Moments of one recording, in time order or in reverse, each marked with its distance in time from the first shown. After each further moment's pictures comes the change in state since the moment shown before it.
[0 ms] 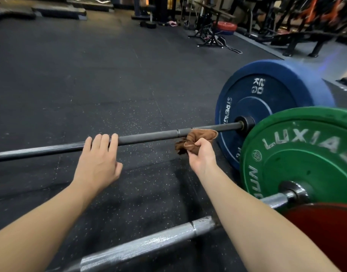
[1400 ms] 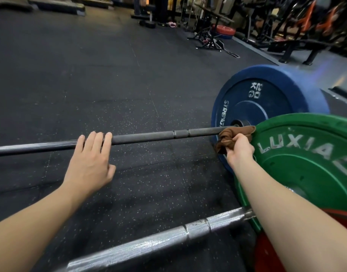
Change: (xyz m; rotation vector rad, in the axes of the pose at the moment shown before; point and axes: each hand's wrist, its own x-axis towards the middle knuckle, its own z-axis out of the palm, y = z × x) left_hand -0.005 0.001 0.012 -0.041 0.065 0.003; right_hand 0.003 -0.110 -0.023 -0.127 0.429 -0.367
